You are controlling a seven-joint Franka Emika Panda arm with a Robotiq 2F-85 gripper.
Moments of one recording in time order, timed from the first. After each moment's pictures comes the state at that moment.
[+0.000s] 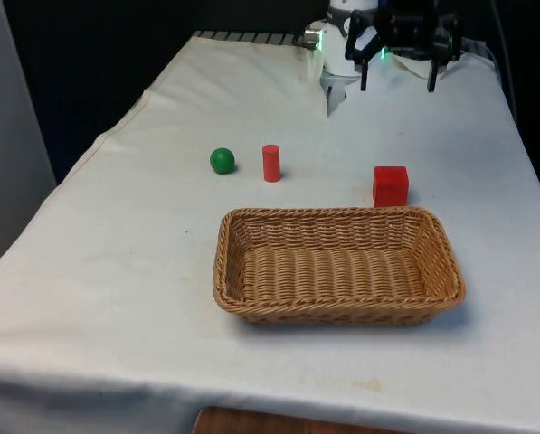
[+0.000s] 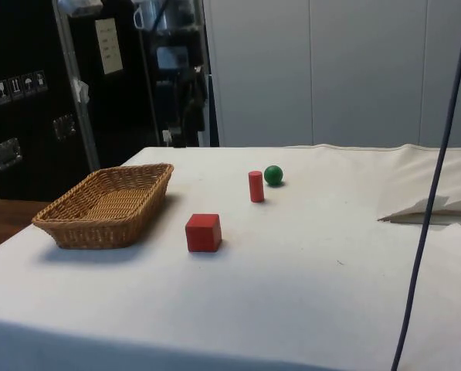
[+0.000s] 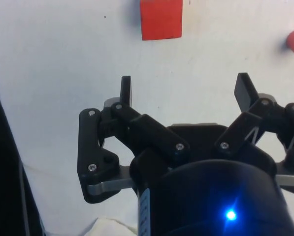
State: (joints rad) arm 0.64 0.12 -0.51 -2.19 0.05 2.32 0.04
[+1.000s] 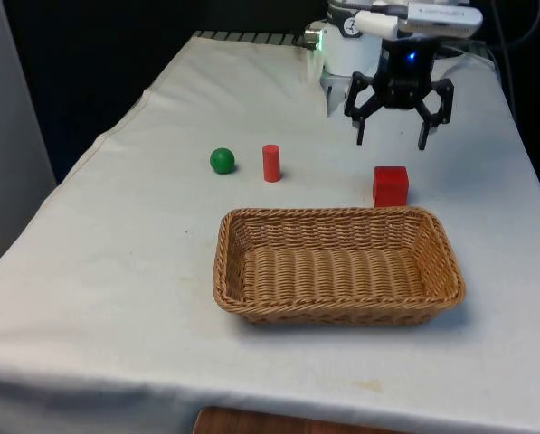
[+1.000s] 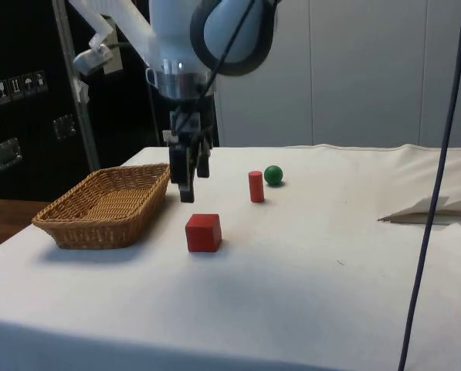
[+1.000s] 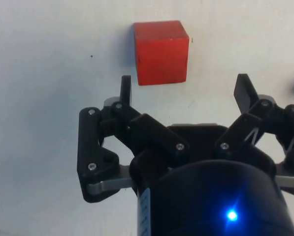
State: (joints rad) arm 0.64 0.27 -0.47 -2.29 0.05 2.62 0.05
